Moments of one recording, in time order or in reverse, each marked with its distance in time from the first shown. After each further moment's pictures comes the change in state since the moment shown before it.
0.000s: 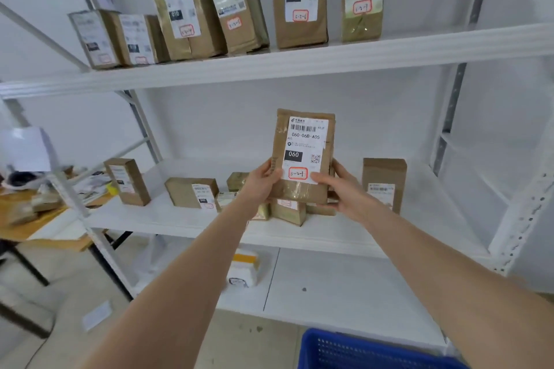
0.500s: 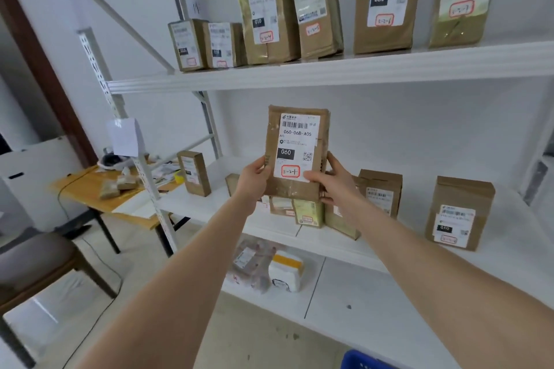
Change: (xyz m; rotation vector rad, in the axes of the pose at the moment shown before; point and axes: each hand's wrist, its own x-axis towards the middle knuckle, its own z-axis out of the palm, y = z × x) left_hand -0.024 0.010 -0.118 0.099 0.352 0.039; right_hand 0.014 -0.010 0.135 -0.139 -0.126 -0.116
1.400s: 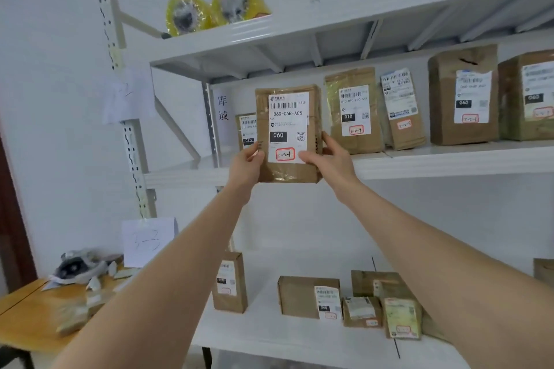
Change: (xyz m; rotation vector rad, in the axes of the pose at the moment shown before) left_hand 0.207 0.113 -0.303 -0.151 -0.088 0.416; right_hand 0.129 -0.177 0.305 -0.111 0.302 -0.571
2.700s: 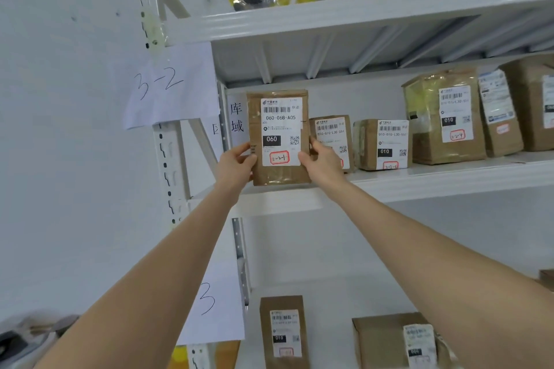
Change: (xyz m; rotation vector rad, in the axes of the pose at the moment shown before) left_hand 0.208 -0.096 -0.234 -0.096 -0.121 0.118; right_hand 0.113 0.043 0.291 -0.539 0.189 -0.152
